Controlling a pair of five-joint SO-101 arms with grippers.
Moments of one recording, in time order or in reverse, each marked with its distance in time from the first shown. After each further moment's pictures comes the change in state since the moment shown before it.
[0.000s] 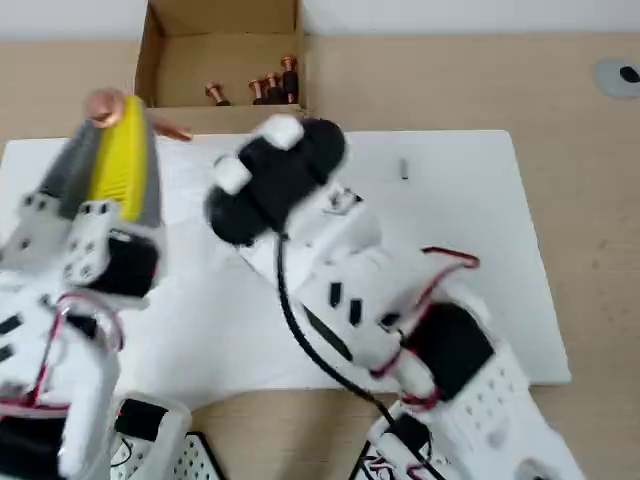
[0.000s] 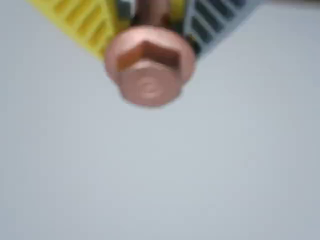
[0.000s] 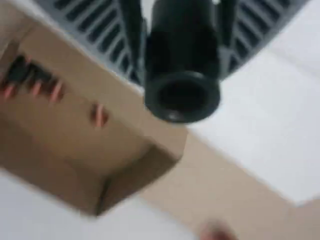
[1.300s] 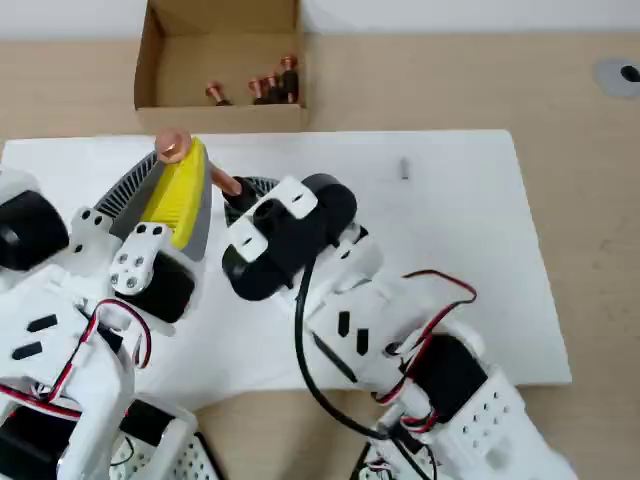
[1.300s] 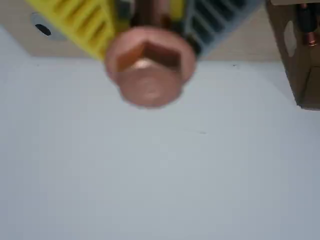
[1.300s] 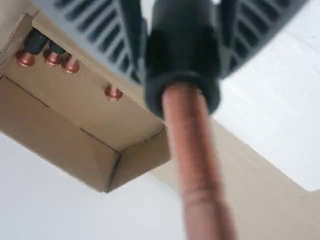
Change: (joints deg) left arm 9.2 -0.5 2.4 13.3 0.0; right arm 0.0 -11.2 18.2 -11.3 3.3
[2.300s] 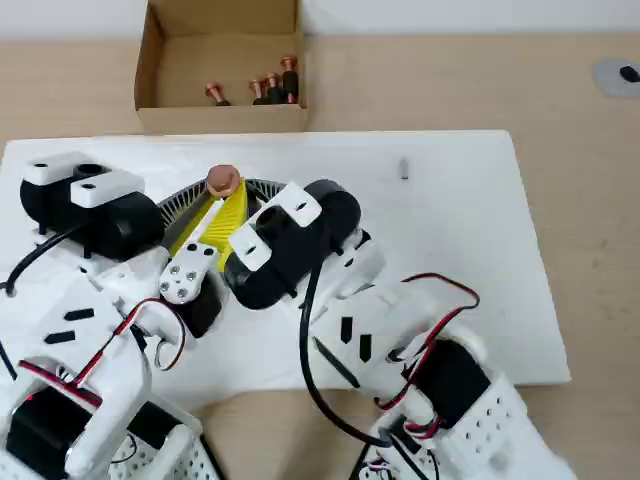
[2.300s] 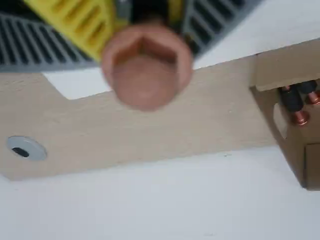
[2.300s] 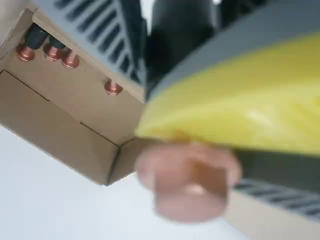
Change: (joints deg) left arm 6.7 0.4 2.5 9.8 -9.3; right arm 0.0 -1.0 0.2 0.0 0.1
